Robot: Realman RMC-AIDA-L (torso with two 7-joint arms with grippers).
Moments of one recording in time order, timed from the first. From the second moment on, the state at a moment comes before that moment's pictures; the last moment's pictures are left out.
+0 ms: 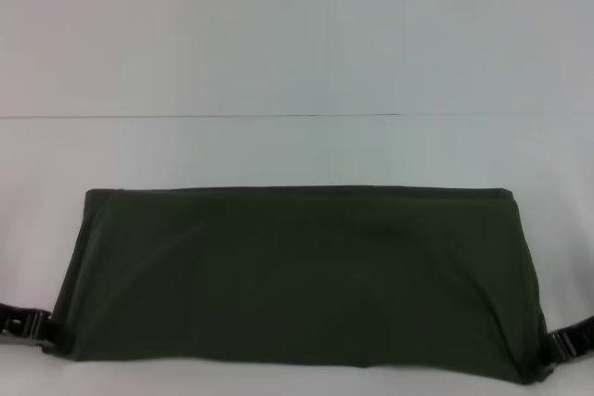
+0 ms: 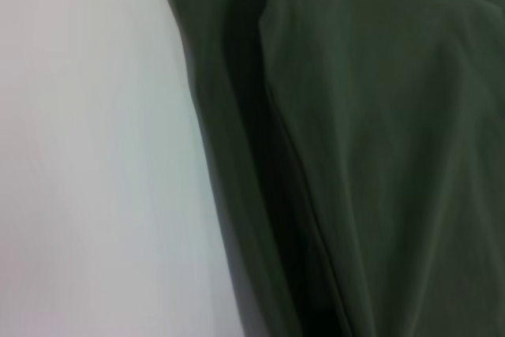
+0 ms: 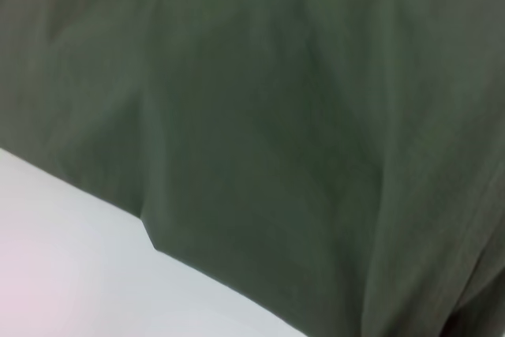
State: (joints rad) left arm -0.61 -1.90 0.64 0.66 2.61 1.50 -2.31; right arm 0.64 1.99 -0.82 -0.78 -2.62 -1.59 2.40
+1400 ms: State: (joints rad) left arm -0.59 -1.86 0.54 0.67 2.64 1.70 -2.29; right arm 0.61 1.97 -0.68 -0.91 -2.66 -1.83 2.33
